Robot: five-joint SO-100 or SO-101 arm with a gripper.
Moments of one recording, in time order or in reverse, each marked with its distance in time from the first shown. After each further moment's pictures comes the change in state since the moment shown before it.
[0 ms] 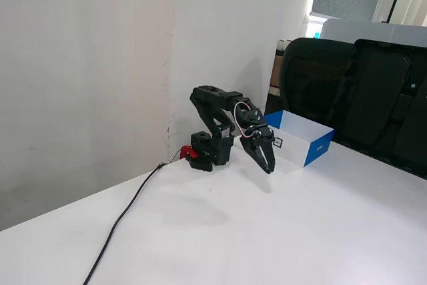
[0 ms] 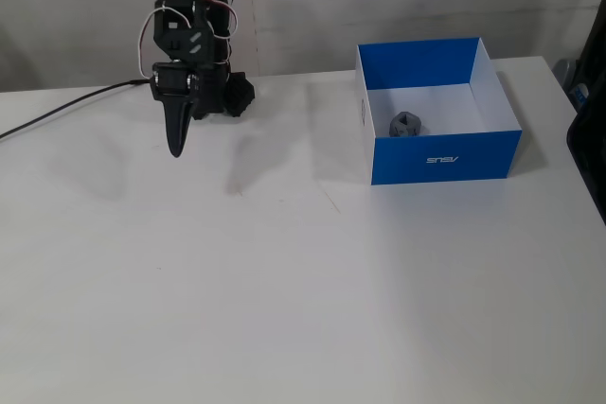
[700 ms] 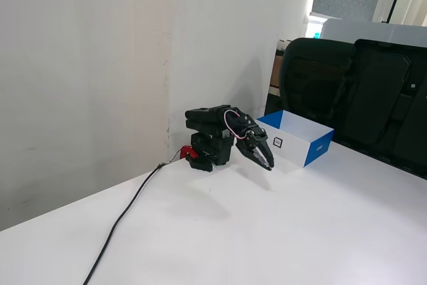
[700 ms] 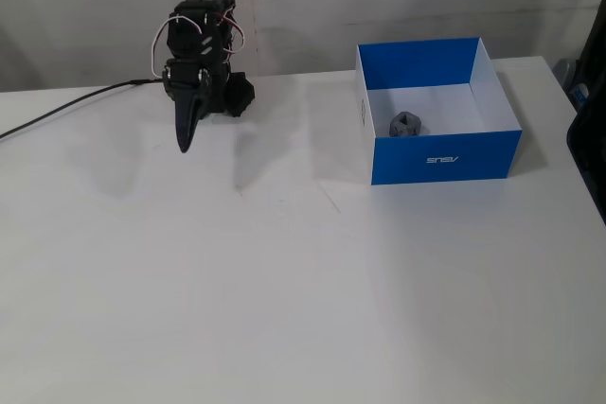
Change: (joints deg) arm 3.3 33.0 18.4 1.1 -0.7
